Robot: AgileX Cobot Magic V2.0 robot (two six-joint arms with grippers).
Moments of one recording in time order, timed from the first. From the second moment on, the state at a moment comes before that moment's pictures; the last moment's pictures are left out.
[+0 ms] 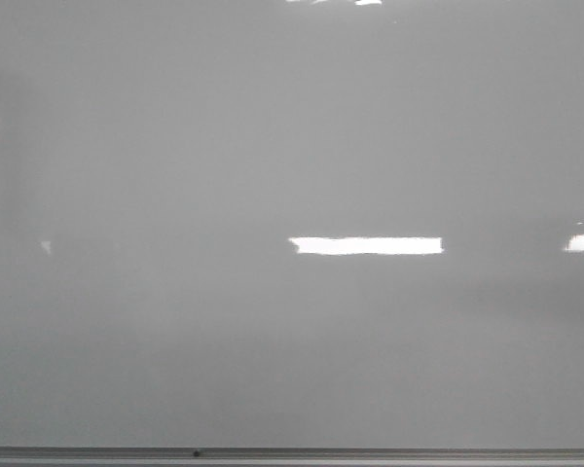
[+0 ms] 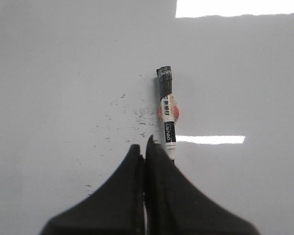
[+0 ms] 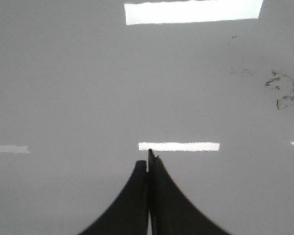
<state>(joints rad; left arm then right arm) -0.01 -0.01 0.01 -0.06 0.05 0.05 0.00 -0.01 0.03 0.01 -0.03 0.06</state>
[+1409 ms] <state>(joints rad) -0.01 -0.01 -0.12 -0.08 0.01 0.04 0.00 -0.01 -0.18 0.01 0.18 0.06</state>
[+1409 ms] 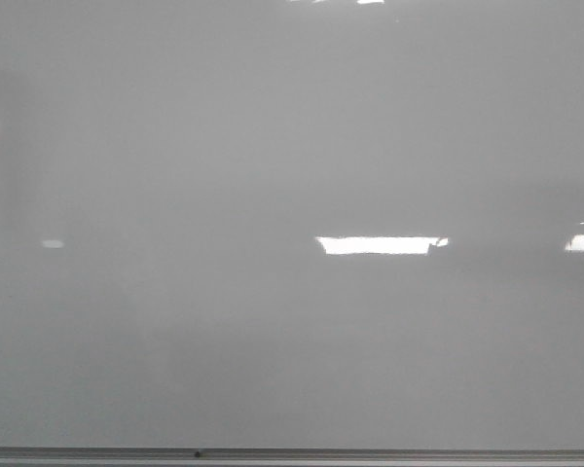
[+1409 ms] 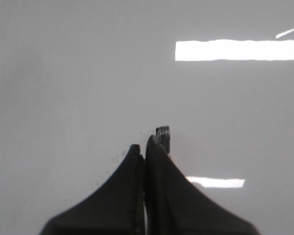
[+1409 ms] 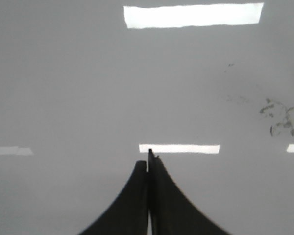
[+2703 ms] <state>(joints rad) -0.01 0.54 -0.60 -0.07 0.56 0.04 0.00 0.66 -0.66 0.01 0.67 -0.02</state>
